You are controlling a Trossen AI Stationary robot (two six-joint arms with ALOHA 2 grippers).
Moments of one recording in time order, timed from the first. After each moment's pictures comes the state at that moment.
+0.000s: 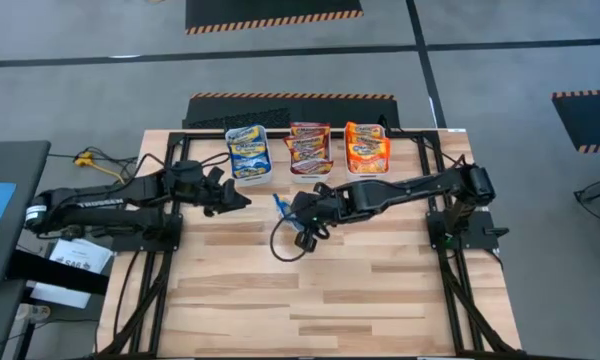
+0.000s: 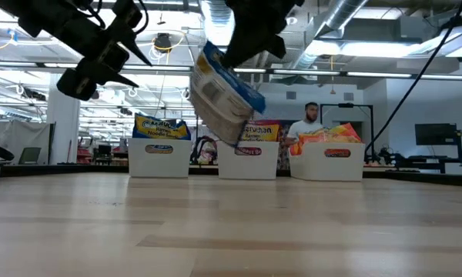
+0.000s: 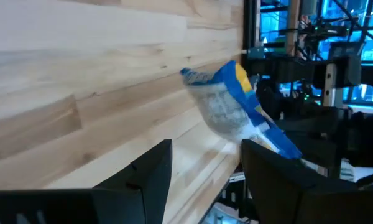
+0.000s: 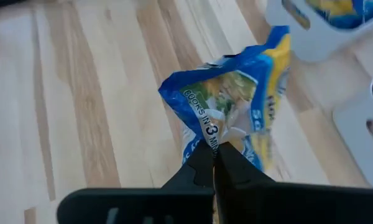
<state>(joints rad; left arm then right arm) 0.26 0.77 0.52 -0.18 0.16 -1.41 0.11 1.79 1.54 -0.62 0.22 0.39</state>
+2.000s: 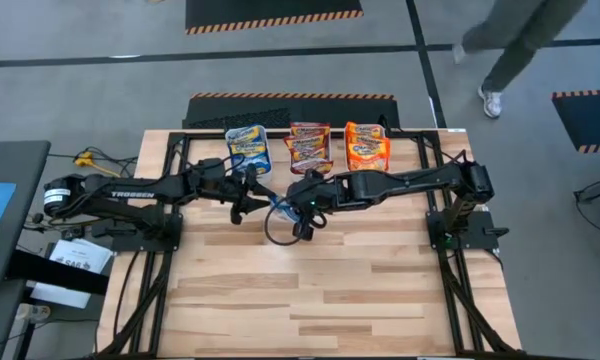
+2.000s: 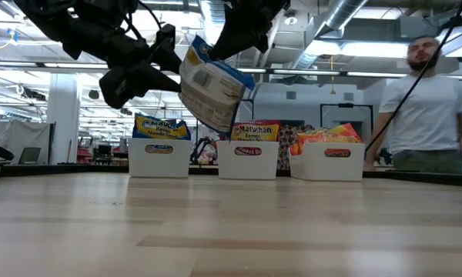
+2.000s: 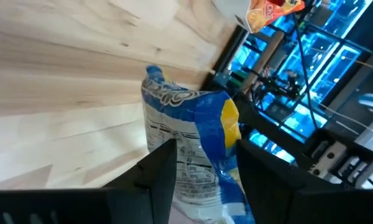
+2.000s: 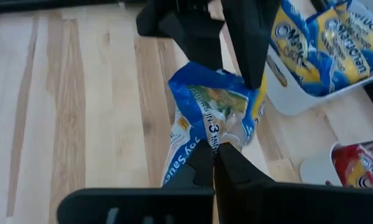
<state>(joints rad) 0.27 1.11 0.52 0.29 0.20 -1.98 0.05 1.79 1.56 -0.53 0.20 0.15</state>
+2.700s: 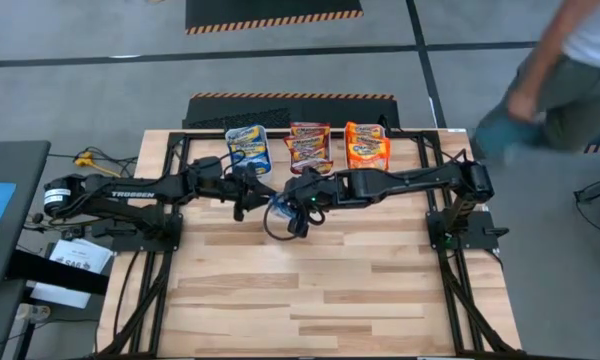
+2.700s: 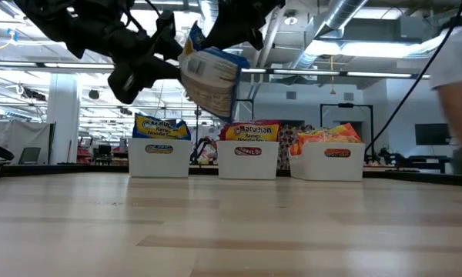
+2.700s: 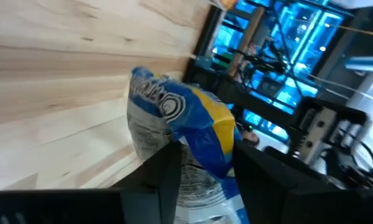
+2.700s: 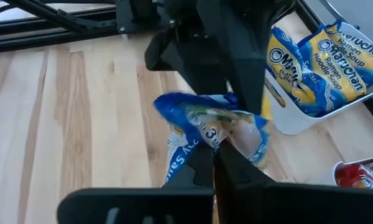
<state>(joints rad) 0.27 1.12 0.52 0.39 0.23 -1.88 0.04 1.79 1.56 -0.45 0.20 0.18</state>
